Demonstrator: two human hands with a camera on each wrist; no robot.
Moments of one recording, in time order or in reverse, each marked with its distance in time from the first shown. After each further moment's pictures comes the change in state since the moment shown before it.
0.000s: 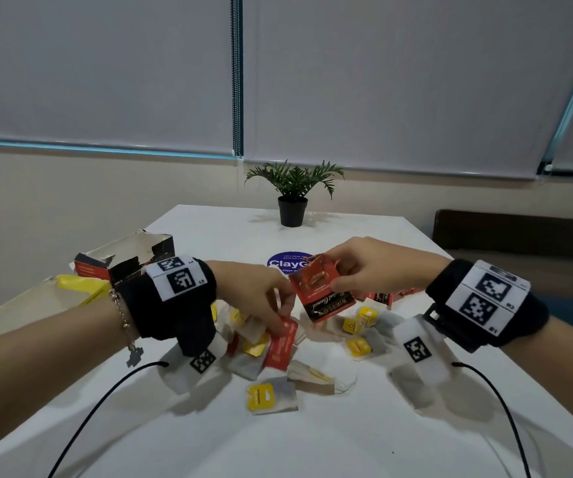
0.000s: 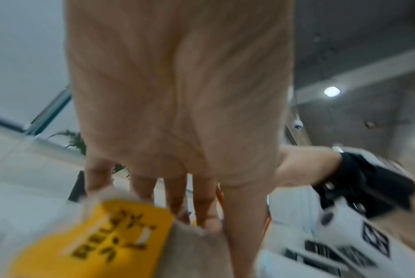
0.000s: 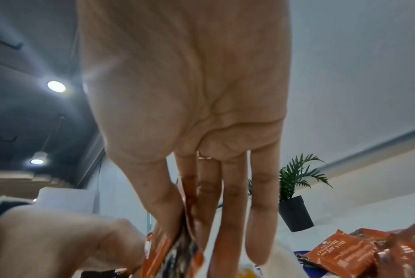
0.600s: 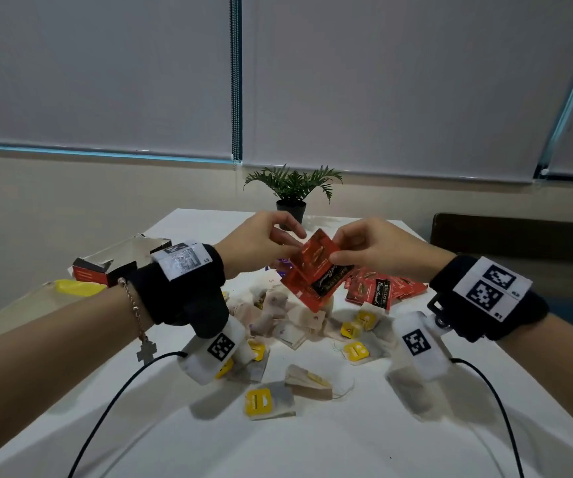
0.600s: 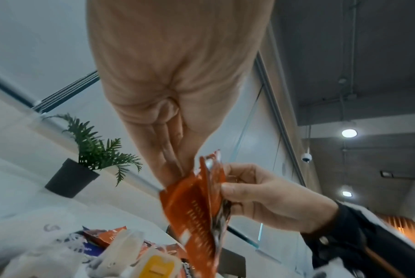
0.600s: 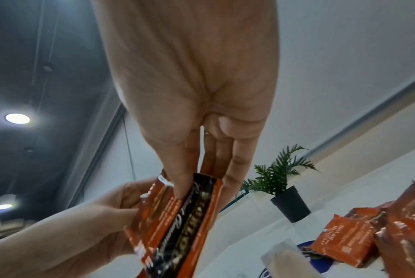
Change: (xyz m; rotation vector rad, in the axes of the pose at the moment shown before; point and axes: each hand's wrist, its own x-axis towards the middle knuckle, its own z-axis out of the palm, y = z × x) left_hand 0.010 0.010 -0.027 -0.702 0.581 0.048; right_hand 0.005 0.015 -0.013 0.305 0.246 0.018
